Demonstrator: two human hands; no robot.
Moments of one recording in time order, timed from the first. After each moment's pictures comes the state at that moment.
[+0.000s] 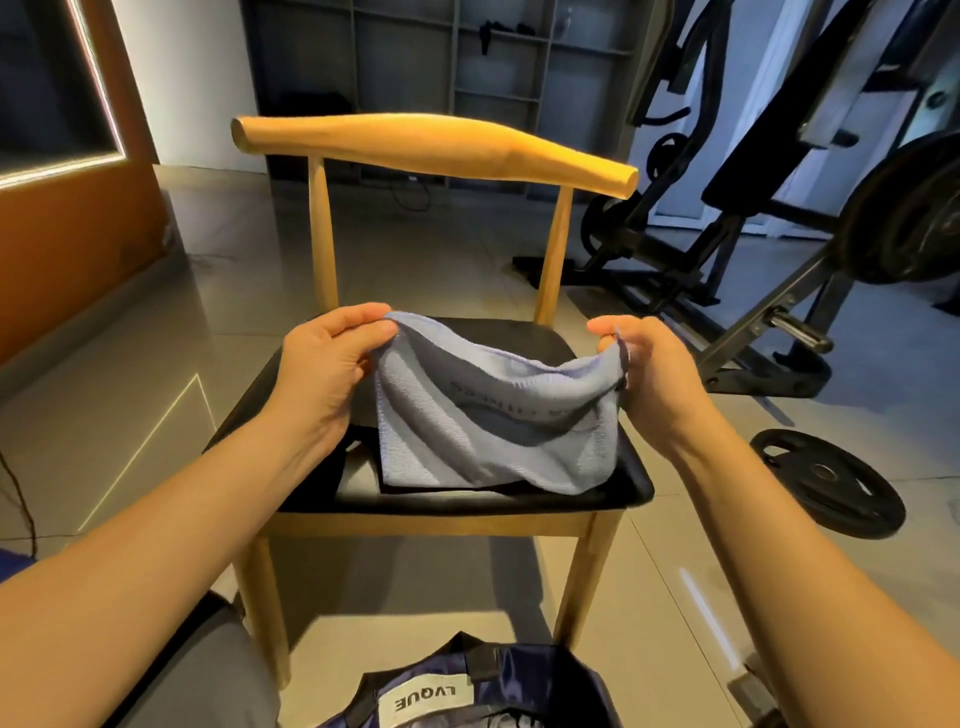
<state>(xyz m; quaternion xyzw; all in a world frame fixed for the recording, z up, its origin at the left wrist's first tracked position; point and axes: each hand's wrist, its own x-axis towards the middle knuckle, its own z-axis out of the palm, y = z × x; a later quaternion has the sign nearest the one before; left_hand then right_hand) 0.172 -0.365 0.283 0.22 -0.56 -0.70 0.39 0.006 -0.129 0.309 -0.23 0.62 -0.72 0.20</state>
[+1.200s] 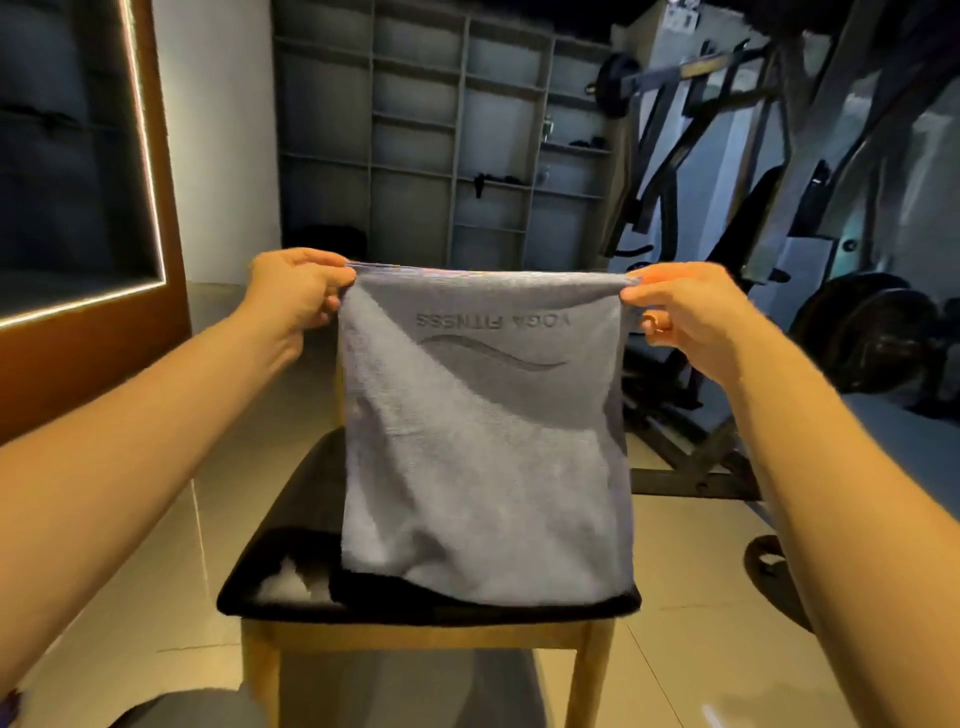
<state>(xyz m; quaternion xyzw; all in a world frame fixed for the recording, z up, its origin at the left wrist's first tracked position) 0.198 -0.421 0.471 0.22 -0.66 -0.55 0.46 -0.008 -0.117 0.504 -0.28 0.71 -0.64 0.03</state>
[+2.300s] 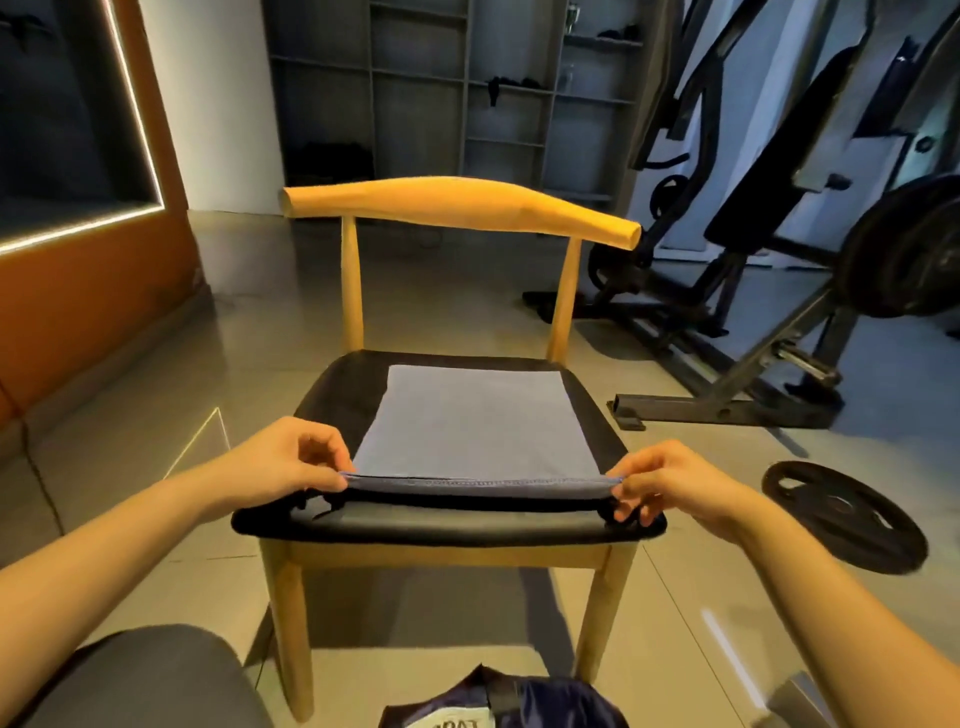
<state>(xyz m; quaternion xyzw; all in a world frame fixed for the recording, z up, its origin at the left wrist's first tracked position) 0.262 -0.430 0.270 0.20 -0.89 -0.40 0.06 -0.013 -0.080 0.273 -0.32 0.81 -0.40 0.29</state>
